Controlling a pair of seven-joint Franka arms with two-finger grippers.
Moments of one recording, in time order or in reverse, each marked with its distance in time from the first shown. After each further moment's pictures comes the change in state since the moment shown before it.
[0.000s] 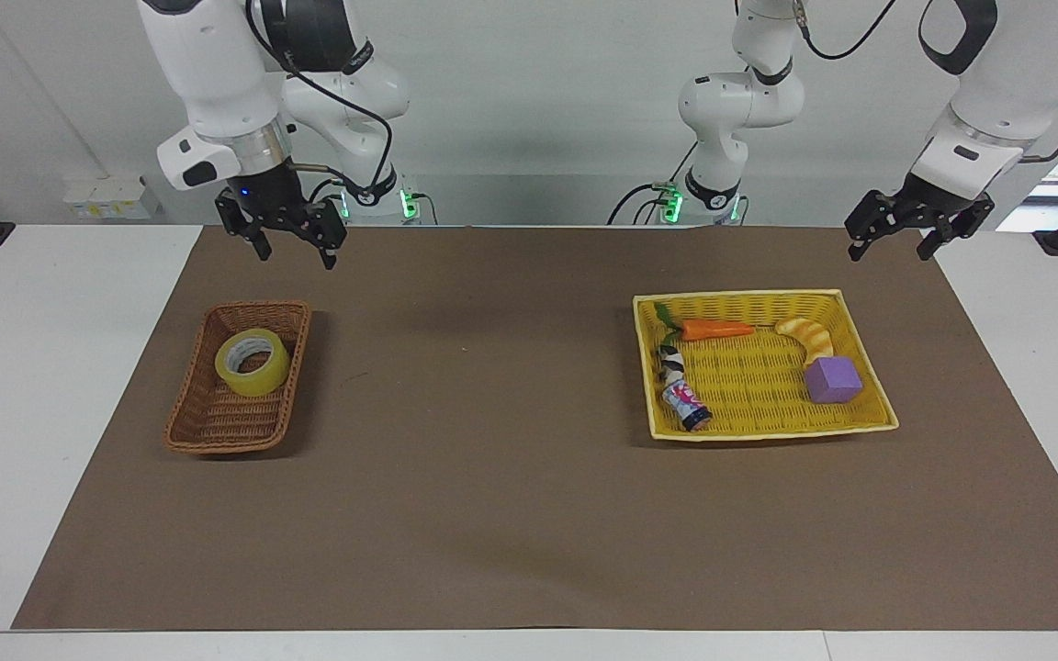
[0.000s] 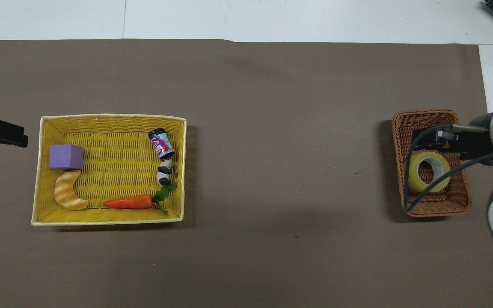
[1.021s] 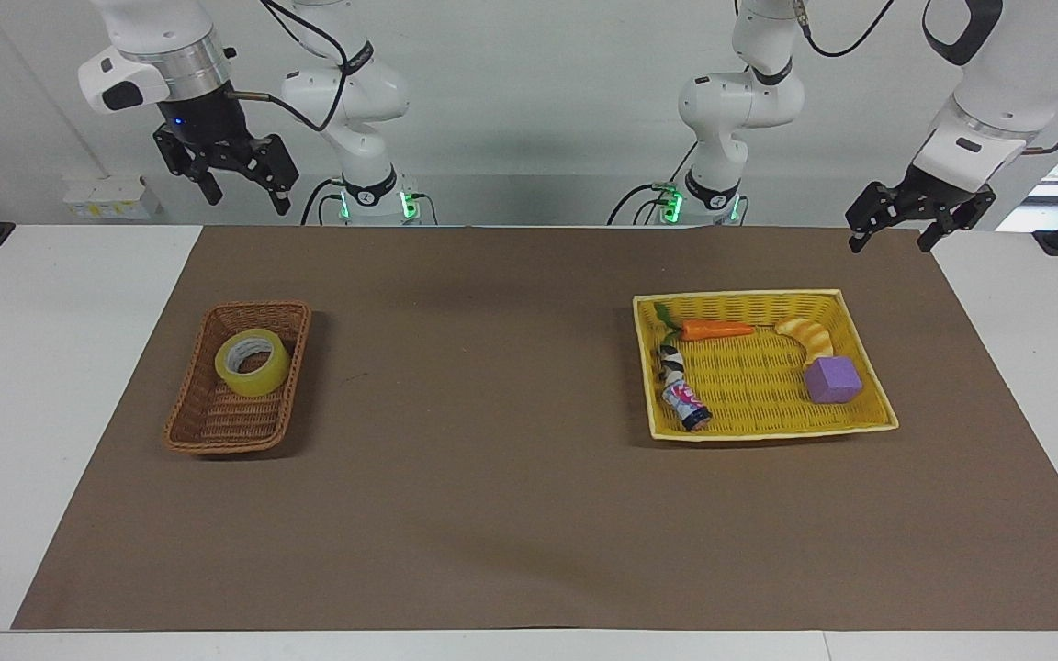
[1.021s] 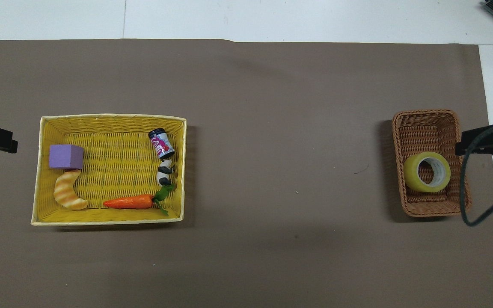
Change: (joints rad) left arm 0.000 -0.009 0.002 0.055 0.000 -0.087 0.000; right arm -0.039 0.018 -0.033 0.159 0.009 -0.191 -0.102
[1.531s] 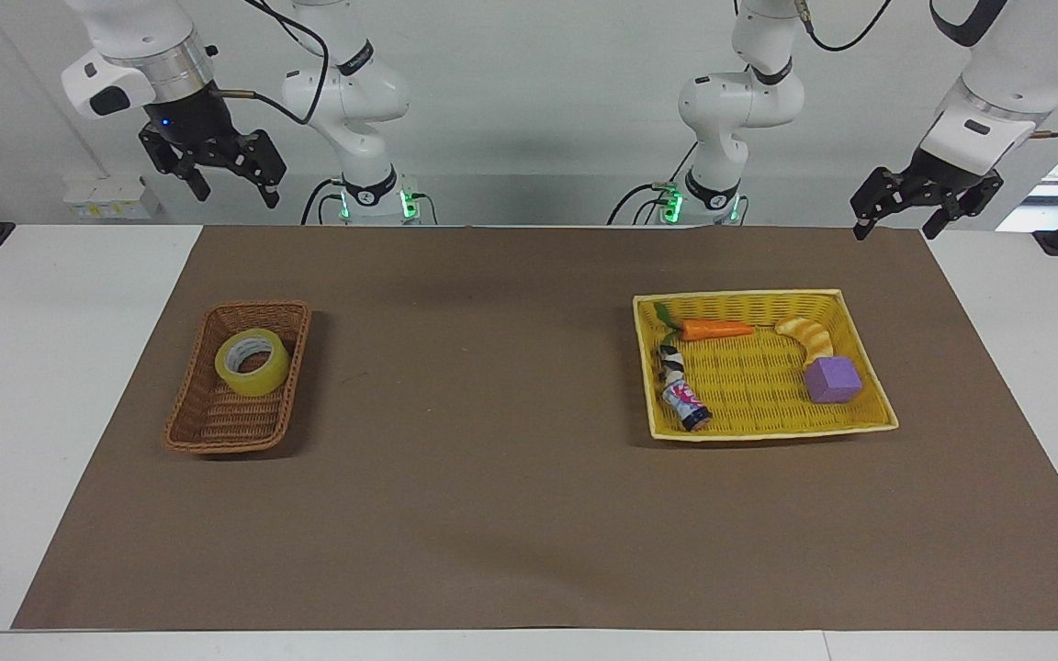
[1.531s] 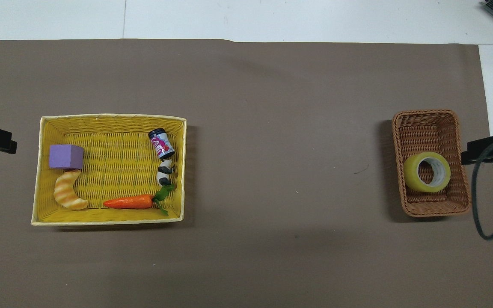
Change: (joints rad) left arm 0.001 0.000 0.000 0.000 0.000 -0.001 0.000; right arm -0.004 0.000 0.002 0.008 0.000 -0.030 -0.055
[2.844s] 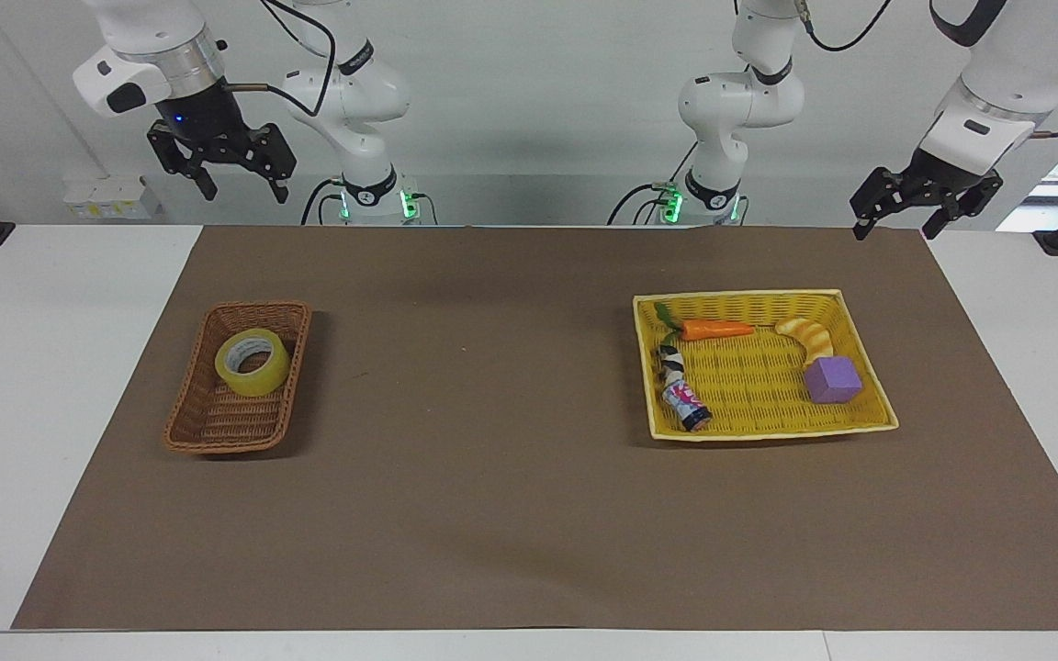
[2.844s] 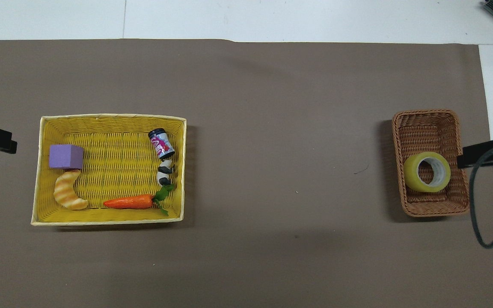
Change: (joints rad) left arm 0.000 0.000 0.000 0.000 0.000 0.000 0.000; right arm 0.004 -0.010 0.005 -0.013 0.000 0.002 -0.047
